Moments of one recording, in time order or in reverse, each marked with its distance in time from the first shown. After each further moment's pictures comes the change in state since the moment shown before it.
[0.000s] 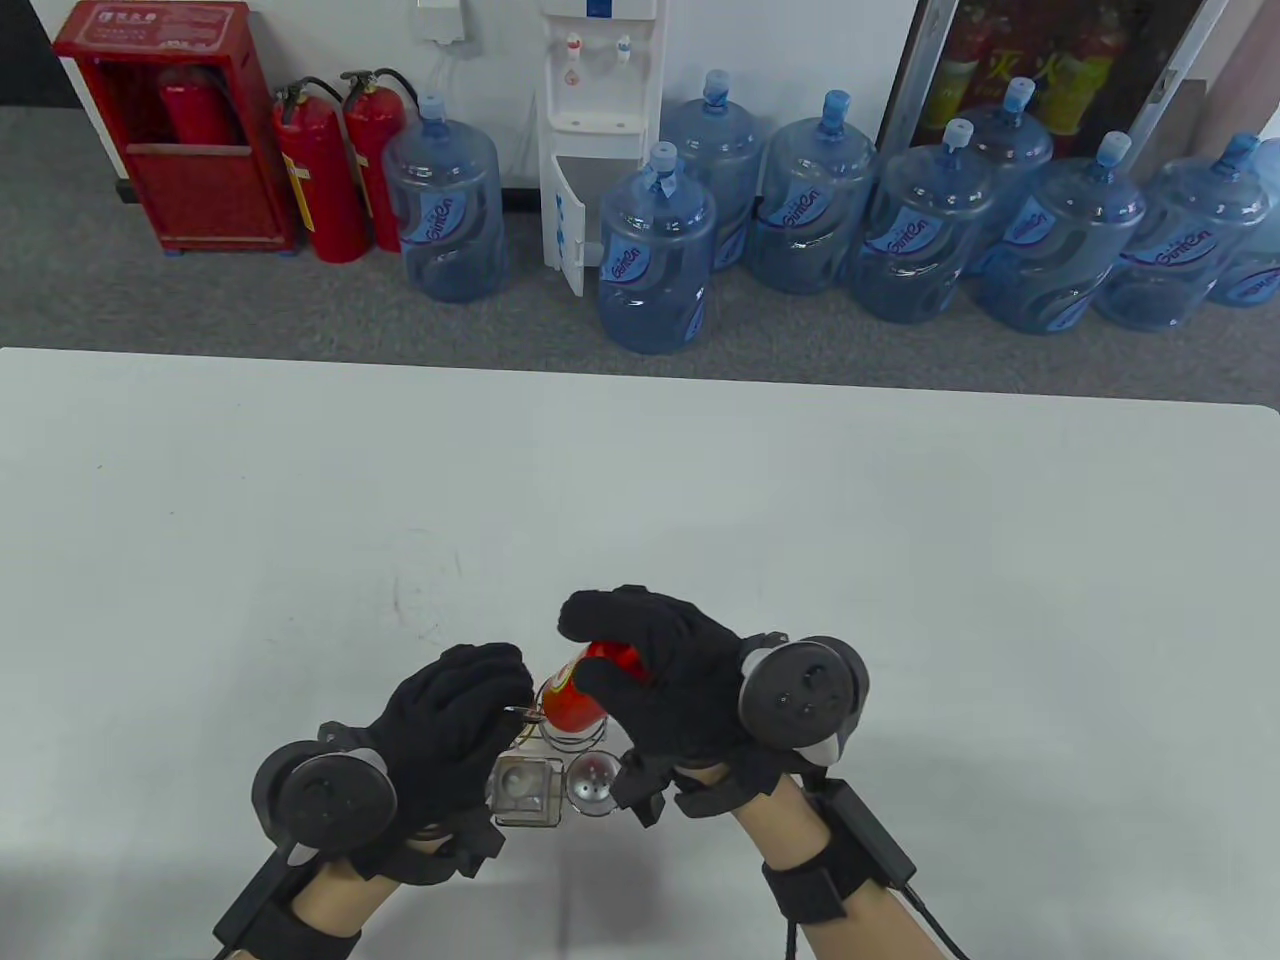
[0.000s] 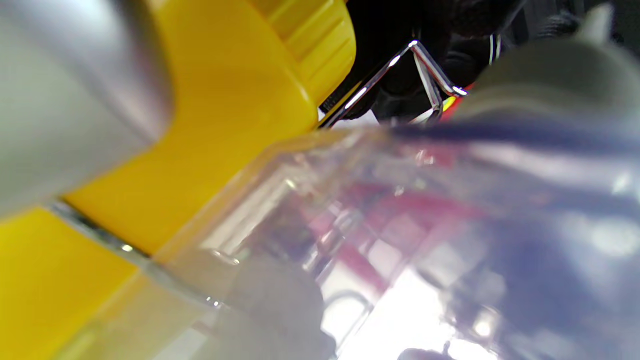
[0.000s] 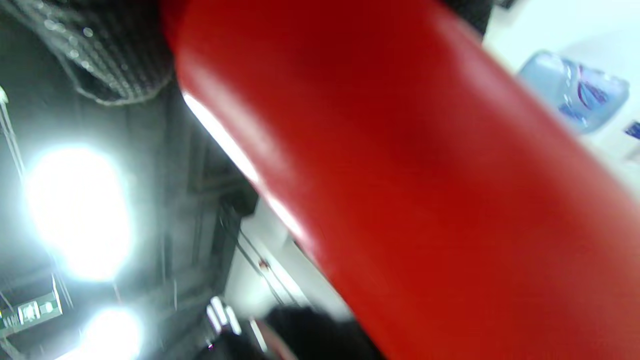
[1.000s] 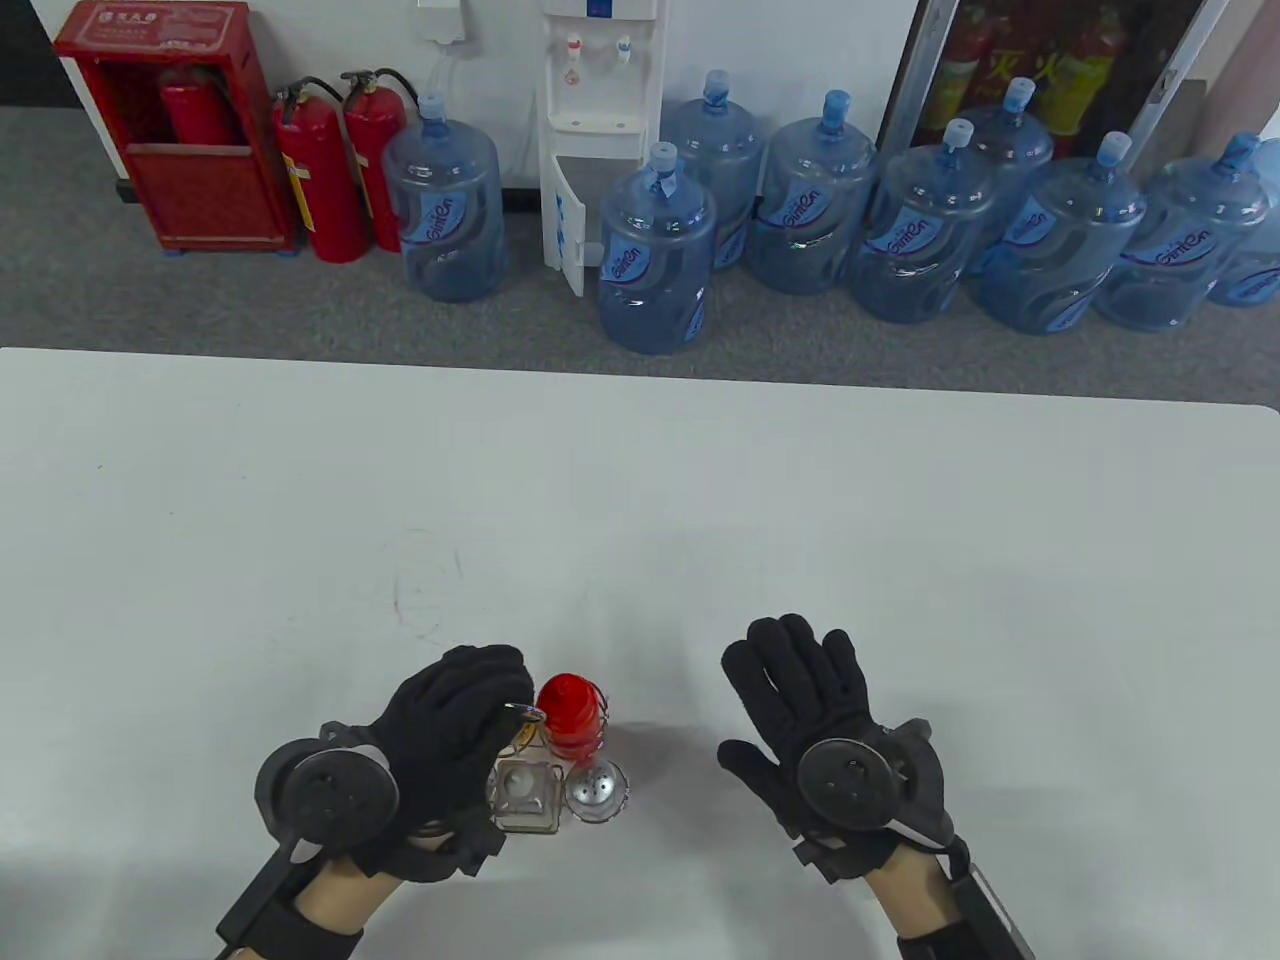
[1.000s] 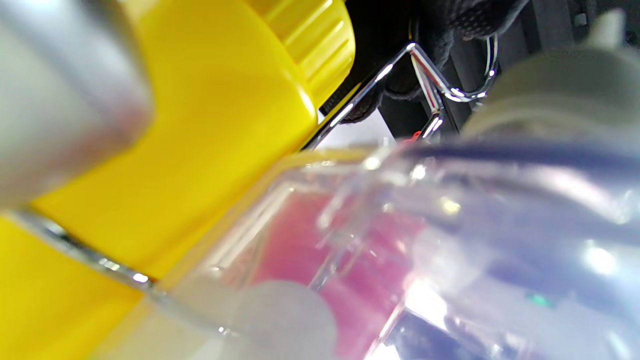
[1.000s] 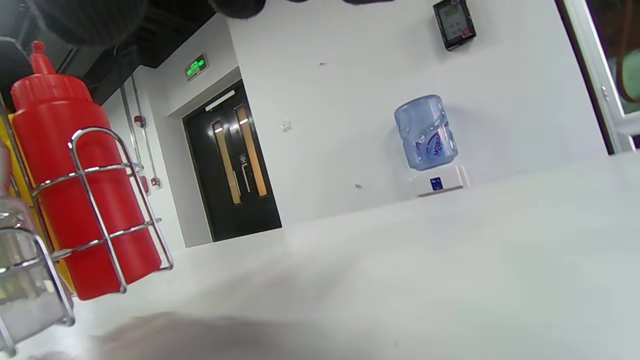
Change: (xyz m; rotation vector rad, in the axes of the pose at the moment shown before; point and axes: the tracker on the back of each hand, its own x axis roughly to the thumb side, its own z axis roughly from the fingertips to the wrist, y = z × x) left_hand -0.005 -0.002 0.000 -0.004 0.025 0.001; right_hand -0.099 -0.047 0.115 0.174 0.152 0.640
